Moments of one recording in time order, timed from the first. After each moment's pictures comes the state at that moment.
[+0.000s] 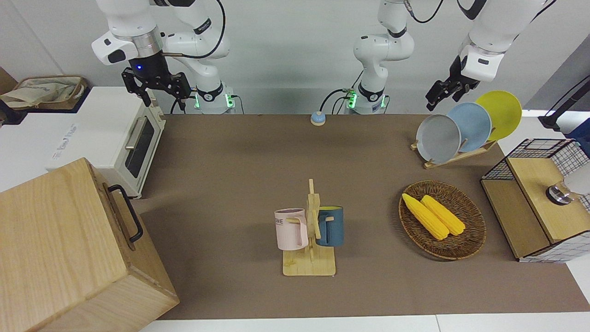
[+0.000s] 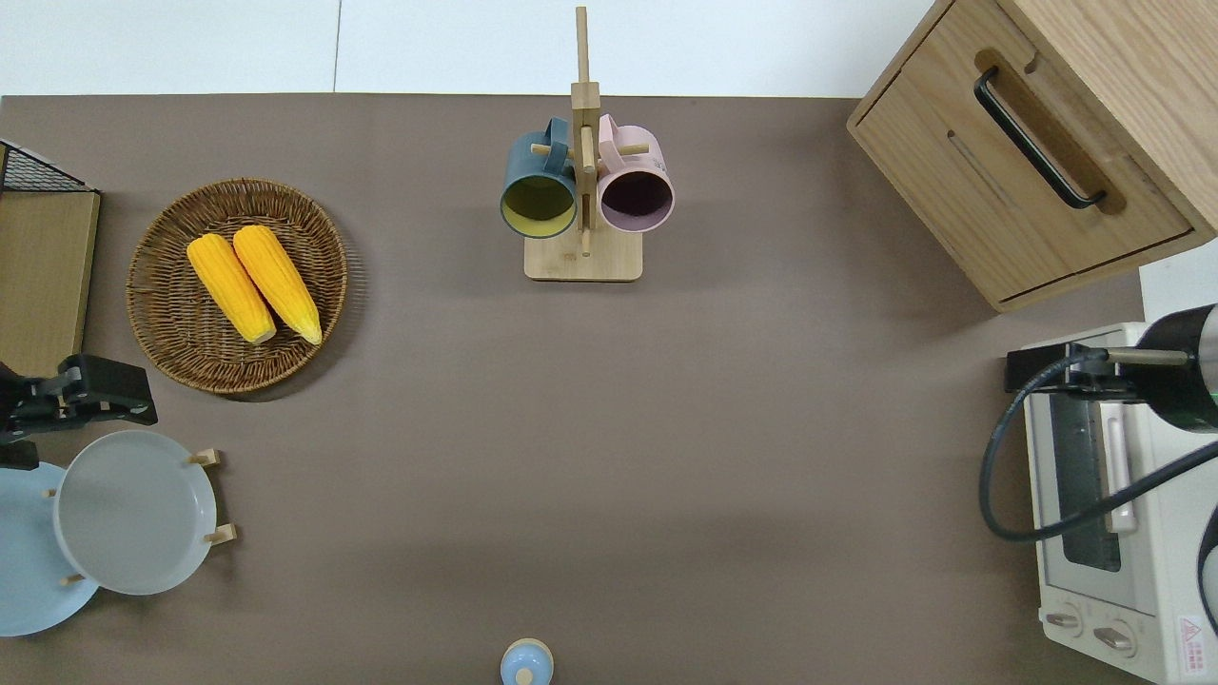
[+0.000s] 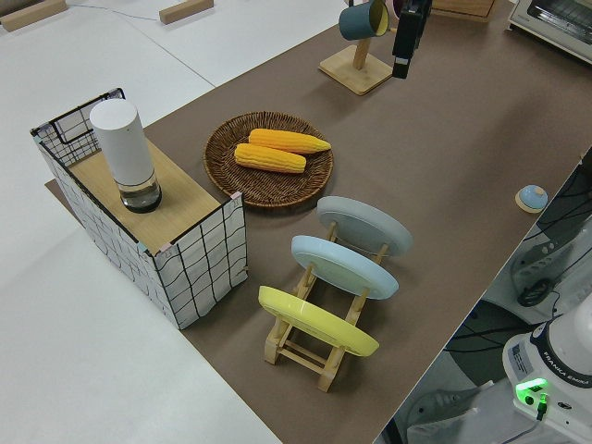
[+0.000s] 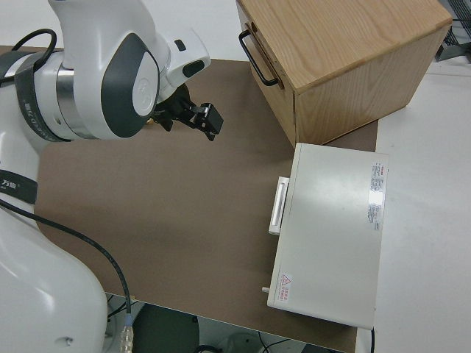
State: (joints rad) left arm 0.02 -0.10 -0.02 -1.64 0.00 1.44 -0.33; right arm 0.06 -0.12 0.01 -1.67 -0.03 1.56 0.21
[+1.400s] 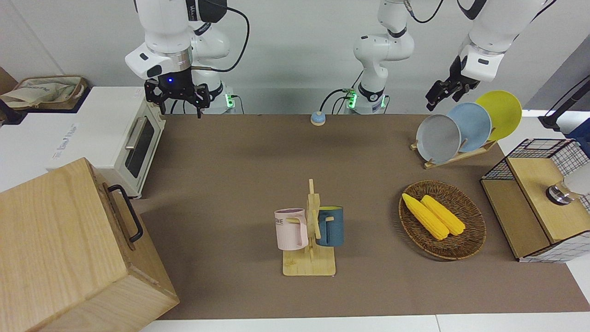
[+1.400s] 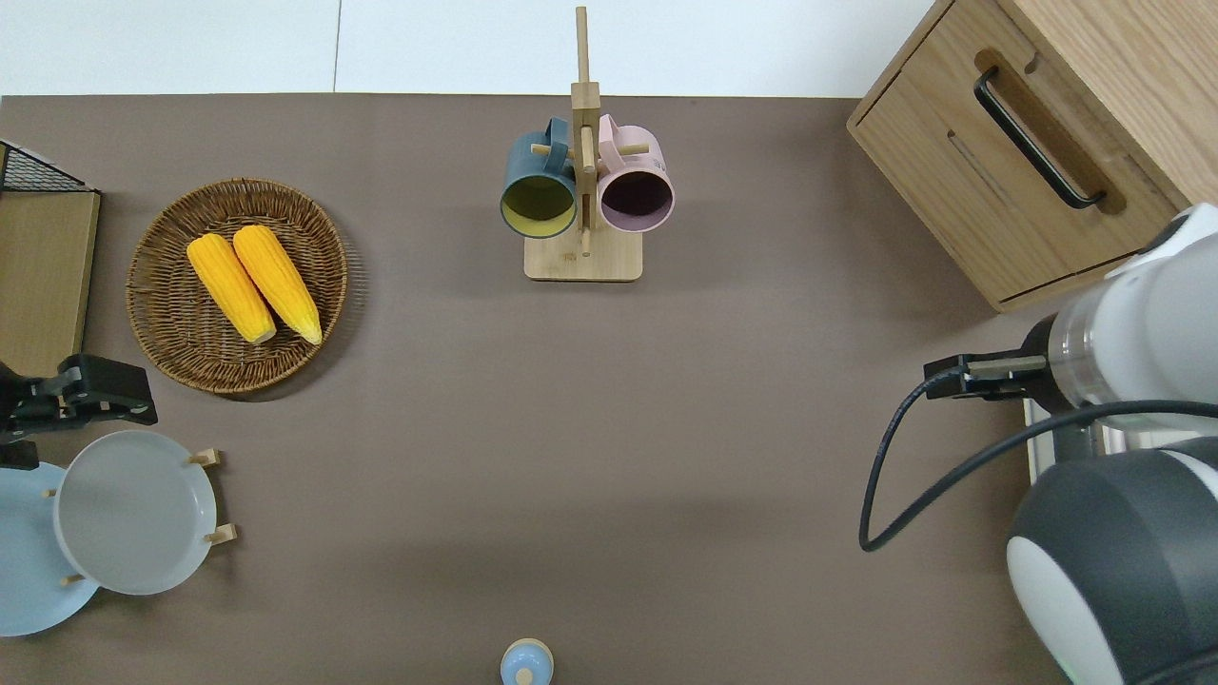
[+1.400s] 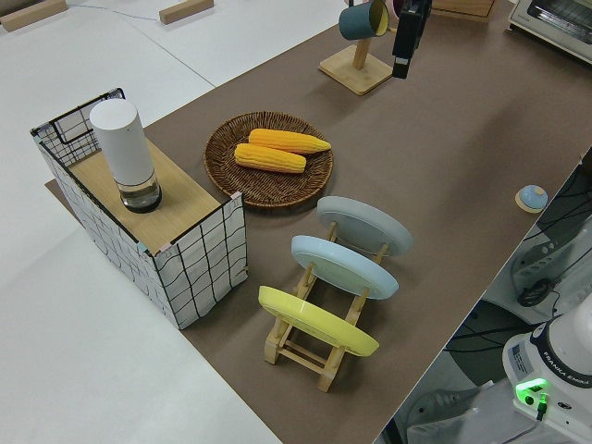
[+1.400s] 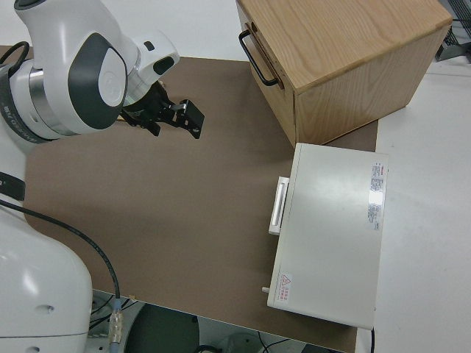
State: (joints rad) left arm 0.02 -0.10 -0.02 -1.64 0.00 1.44 -0.33; right arm 0.06 -0.06 0.14 -1.67 -0.16 1.56 0.21
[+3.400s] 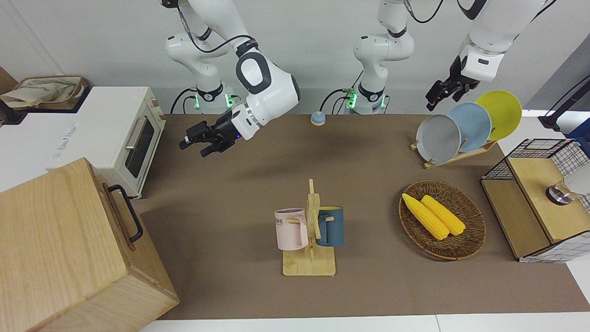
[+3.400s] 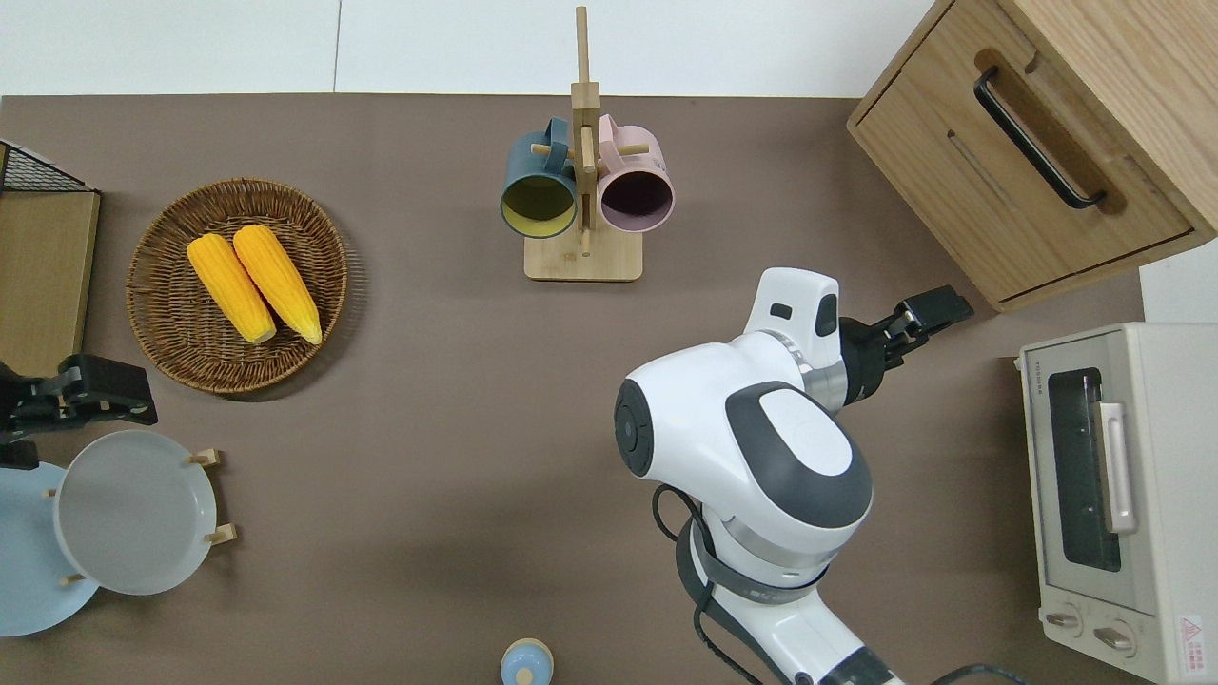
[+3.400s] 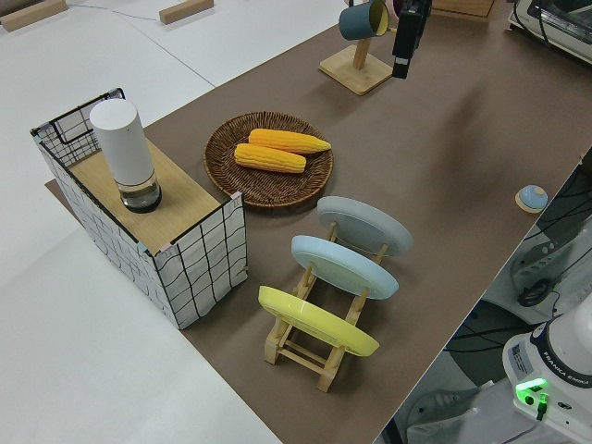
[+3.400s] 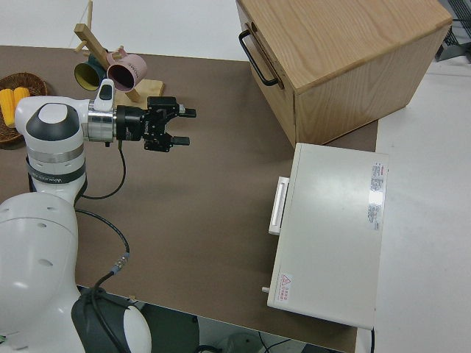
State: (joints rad) left arm 0.02 -0.10 -0.02 -1.64 0.00 1.44 -0.33; right arm 0.26 0.21 0.30 -1.84 -1.12 1.51 0.30
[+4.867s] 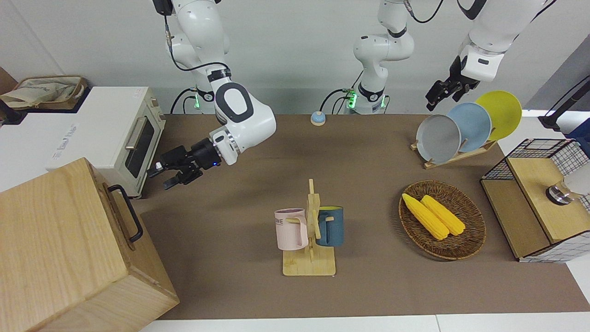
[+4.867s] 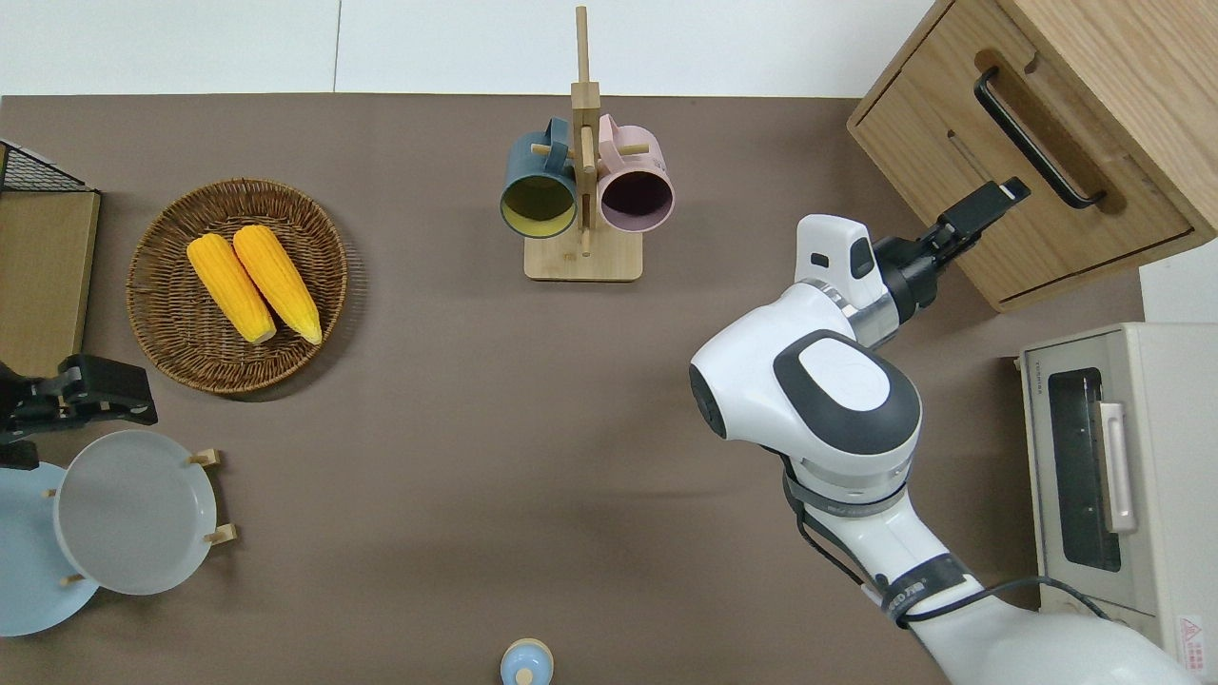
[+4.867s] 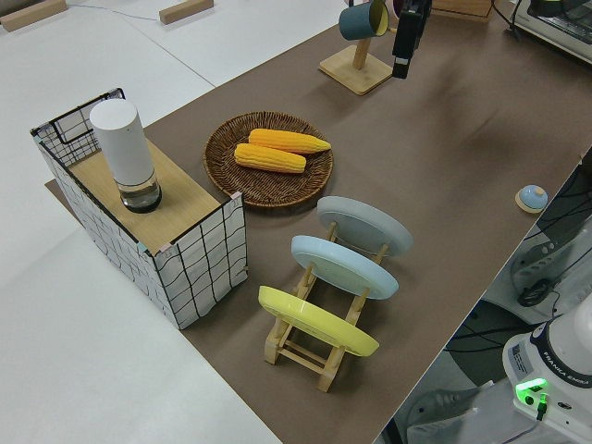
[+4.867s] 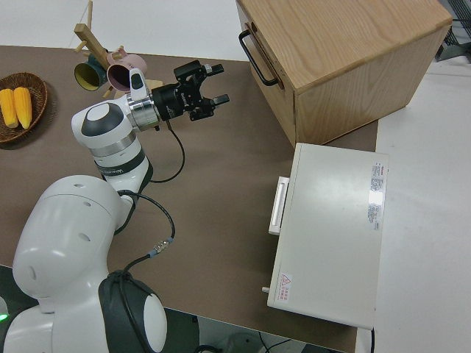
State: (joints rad) left arm 0.02 -0.10 -0.02 -1.64 0.00 1.44 -0.33; right arm 0.26 0.29 0.13 -1.87 -1.59 1.74 0.40
